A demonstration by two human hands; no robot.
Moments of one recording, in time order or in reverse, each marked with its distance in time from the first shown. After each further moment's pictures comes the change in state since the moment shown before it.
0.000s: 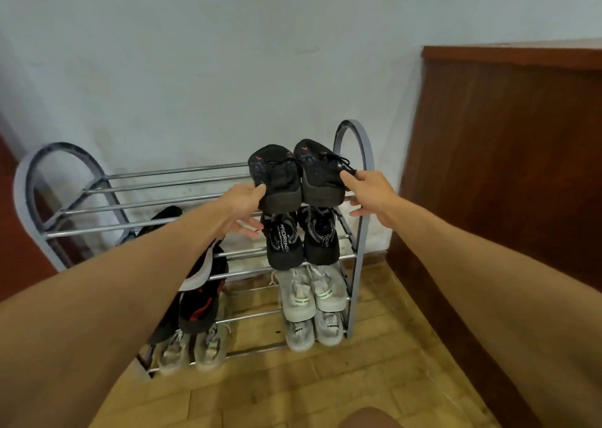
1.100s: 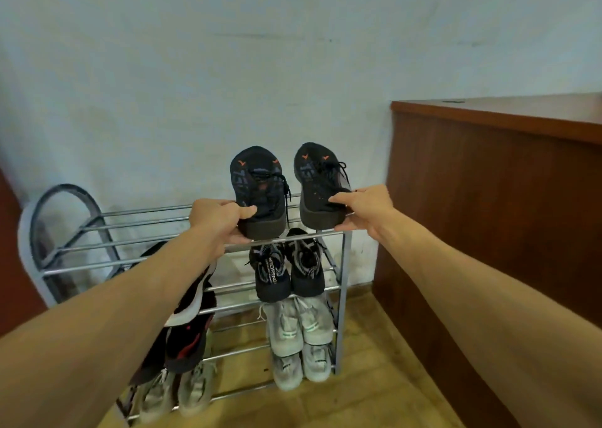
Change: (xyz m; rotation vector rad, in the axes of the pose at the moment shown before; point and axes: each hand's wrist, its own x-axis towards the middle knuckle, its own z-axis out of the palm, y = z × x) left_hand -0.036 0.033 -0.019 -0.475 0.278 0.047; right_hand -0.034 -0.053 -0.034 0.385 0.089 0.081
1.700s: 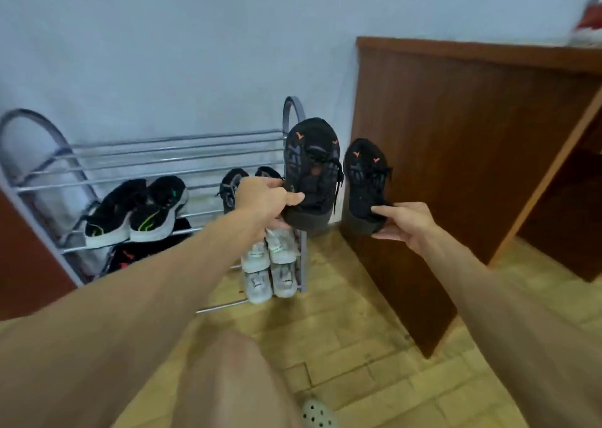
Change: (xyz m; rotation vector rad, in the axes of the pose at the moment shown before) left_hand -0.142 -0.068 0.084 0.061 -0.253 0.010; right_hand -0.091 0.117 -0.162 0.021 0.130 0.206
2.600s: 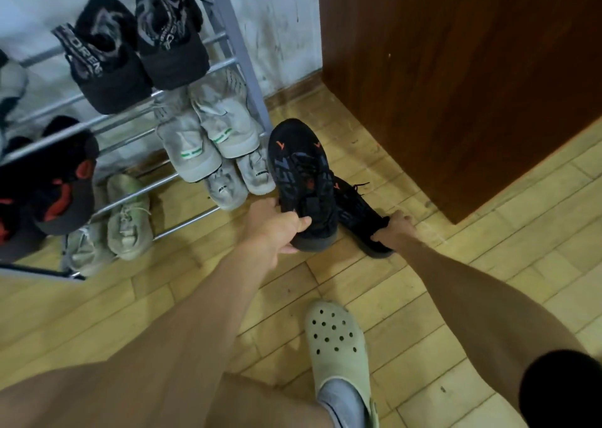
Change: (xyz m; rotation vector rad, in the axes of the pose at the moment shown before) left_hand 0.065 -0.257 0.089 0.287 -0.162 -0.562; right_hand 0.130 0.377 -0.025 -0.885 -0.069 0.553
